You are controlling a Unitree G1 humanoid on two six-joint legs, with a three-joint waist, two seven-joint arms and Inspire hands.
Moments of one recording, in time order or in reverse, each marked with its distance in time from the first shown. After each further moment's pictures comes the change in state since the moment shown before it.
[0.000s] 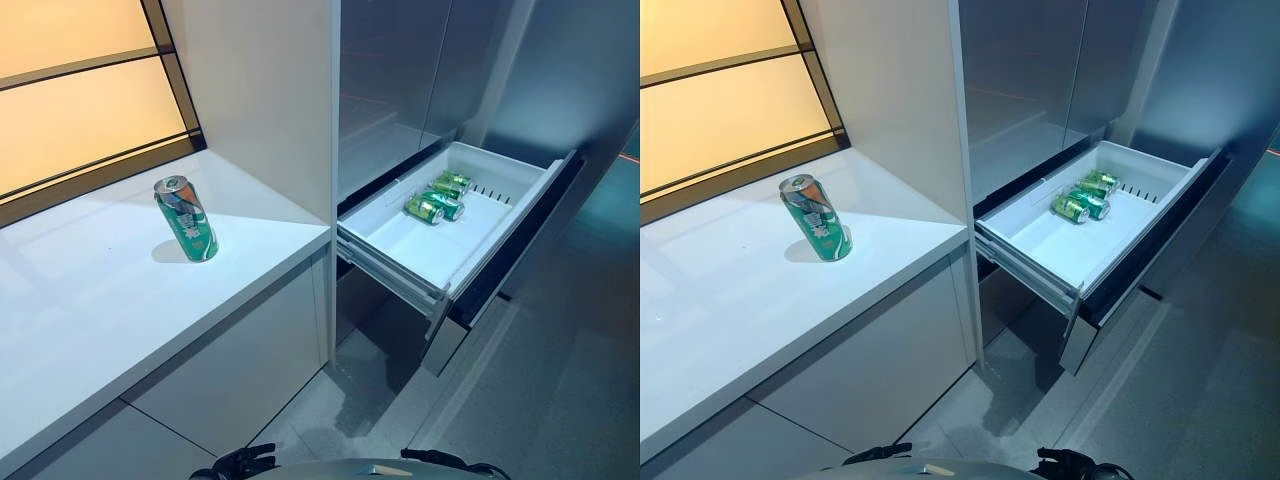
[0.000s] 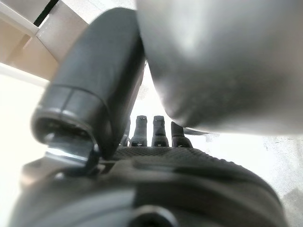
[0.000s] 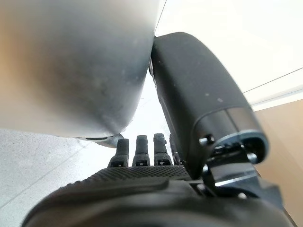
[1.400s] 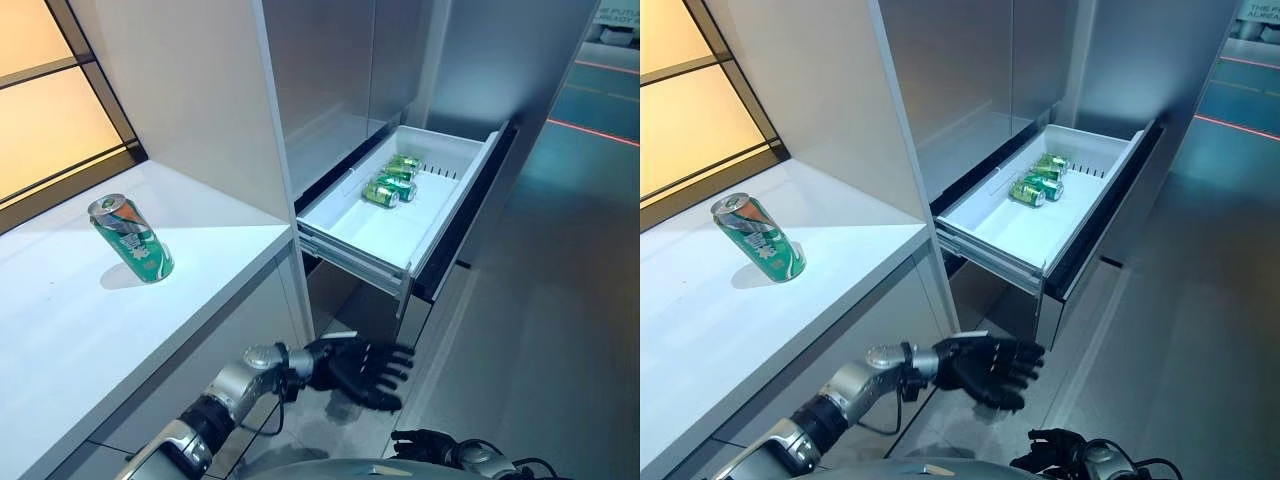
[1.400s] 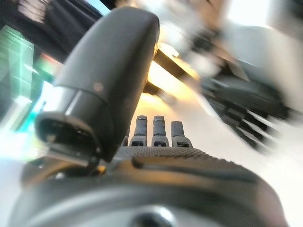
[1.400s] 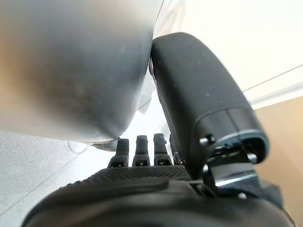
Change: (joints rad) left arm -0.234 0.105 -0.311 -1.108 -0.314 0.423 -0.444; right arm 0.008 -0.047 0.117 -0.238 -0.013 0.129 0.008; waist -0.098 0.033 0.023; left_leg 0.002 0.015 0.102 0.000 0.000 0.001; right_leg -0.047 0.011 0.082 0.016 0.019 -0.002
